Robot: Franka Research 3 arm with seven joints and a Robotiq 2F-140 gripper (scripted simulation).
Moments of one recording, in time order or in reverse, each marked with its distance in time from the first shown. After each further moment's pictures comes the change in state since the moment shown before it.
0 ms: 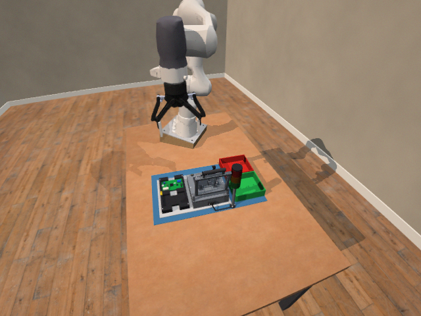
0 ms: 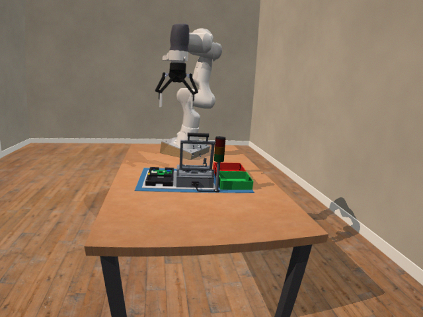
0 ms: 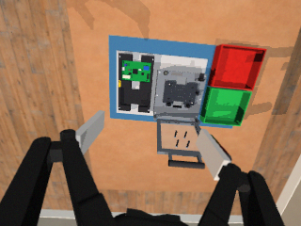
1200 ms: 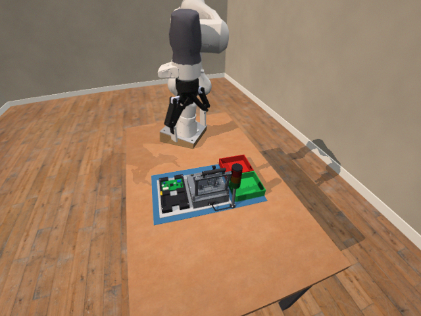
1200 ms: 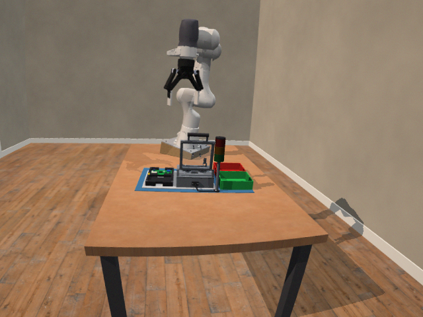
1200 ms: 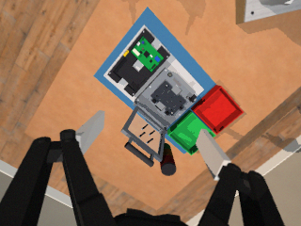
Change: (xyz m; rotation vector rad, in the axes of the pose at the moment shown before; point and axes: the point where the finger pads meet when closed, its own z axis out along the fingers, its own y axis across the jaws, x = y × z) arm -0.023 0.036 -0.018 0.013 0.025 -0.667
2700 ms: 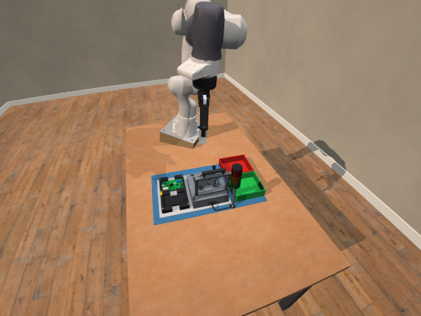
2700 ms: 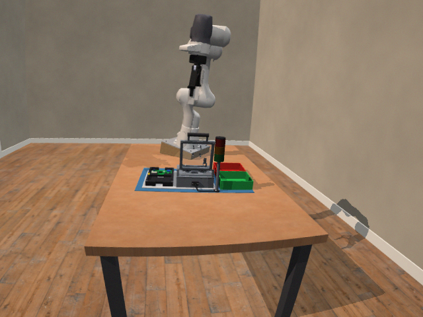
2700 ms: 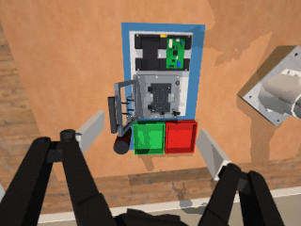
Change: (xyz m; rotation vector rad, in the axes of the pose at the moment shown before) arm -0.047 0.020 -0.020 0.004 0.048 -0.821
